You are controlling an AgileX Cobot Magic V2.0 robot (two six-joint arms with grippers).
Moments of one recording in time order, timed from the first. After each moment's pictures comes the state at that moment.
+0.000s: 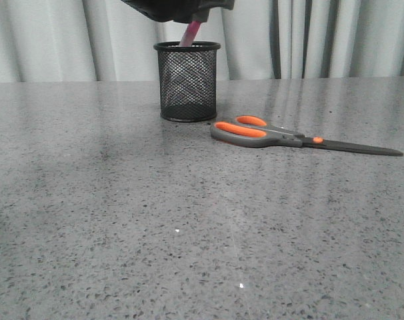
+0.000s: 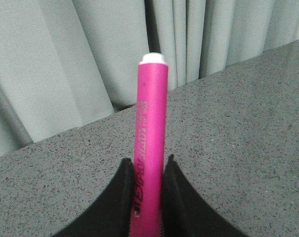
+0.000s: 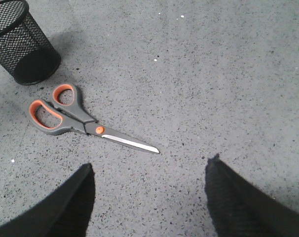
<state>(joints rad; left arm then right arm) -0.61 1.85 -1.39 -0.45 -0.15 0.52 -0.03 0.71 -0.67 0.38 0.64 -0.22</state>
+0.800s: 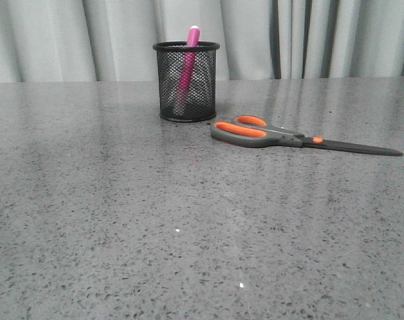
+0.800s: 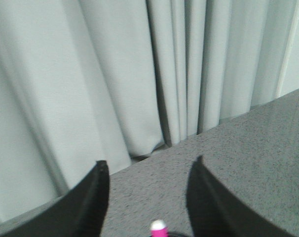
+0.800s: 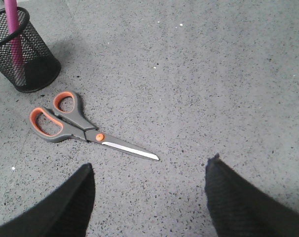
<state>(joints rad) -0.51 1.55 -1.39 -0.43 0.07 0.52 -0.03 0.71 -0.67 0.38 0.62 -0.22</state>
